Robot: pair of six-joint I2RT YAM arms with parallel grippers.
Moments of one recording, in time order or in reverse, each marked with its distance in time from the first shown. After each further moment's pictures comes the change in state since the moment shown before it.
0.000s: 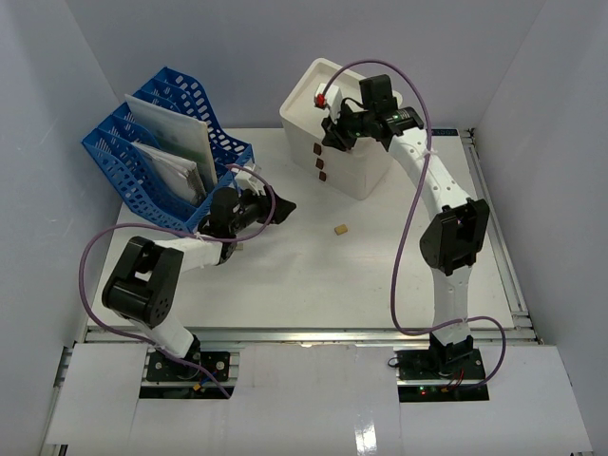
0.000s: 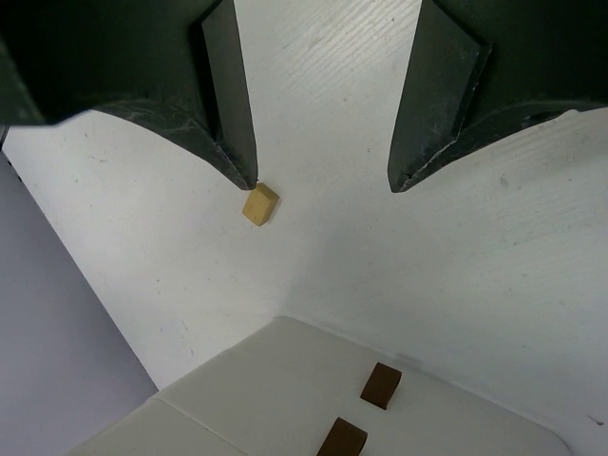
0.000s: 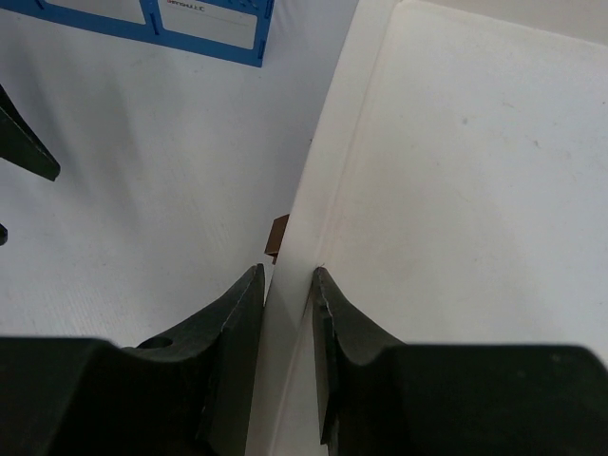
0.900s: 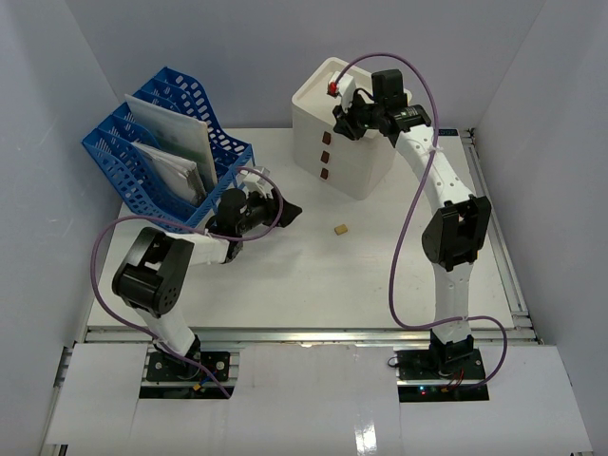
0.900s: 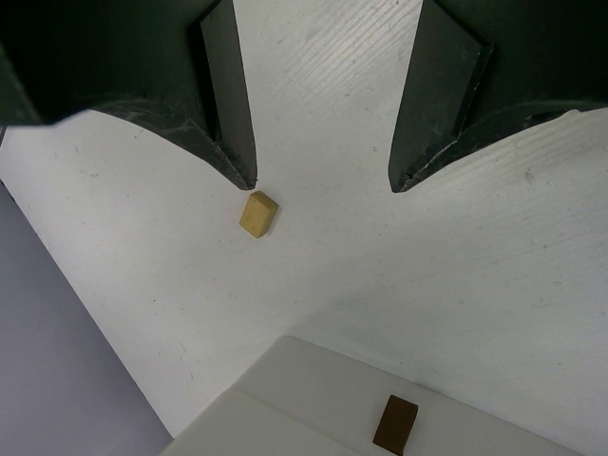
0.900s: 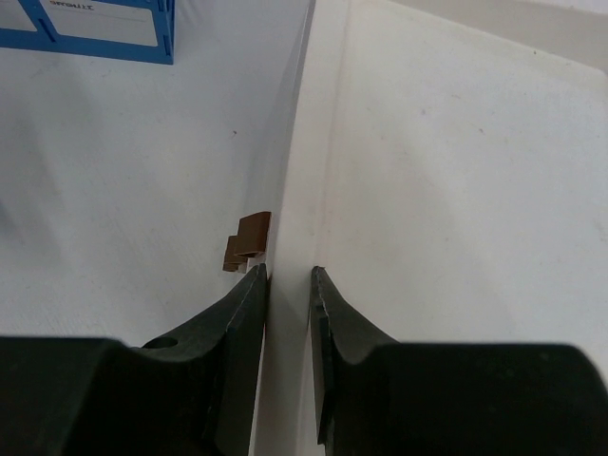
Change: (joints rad) left arm -0.028 0.089 0.021 0.044 0.022 0.016; right arm -0.057 0.036 0.028 0.080 0.071 0.059
